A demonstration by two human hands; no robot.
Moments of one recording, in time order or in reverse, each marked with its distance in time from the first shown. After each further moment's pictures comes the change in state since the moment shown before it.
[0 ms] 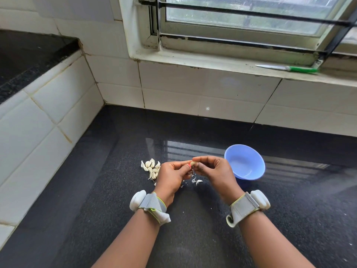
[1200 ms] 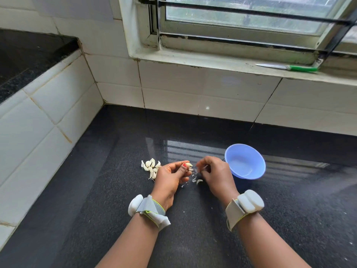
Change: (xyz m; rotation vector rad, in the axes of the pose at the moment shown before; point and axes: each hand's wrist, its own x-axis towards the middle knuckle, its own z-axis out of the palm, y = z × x) left_hand -0.003 -0.007 -0.006 -0.162 0.034 -0.058; right_hand 0.001 0.005 0.000 -0.813 0.135 -0.143
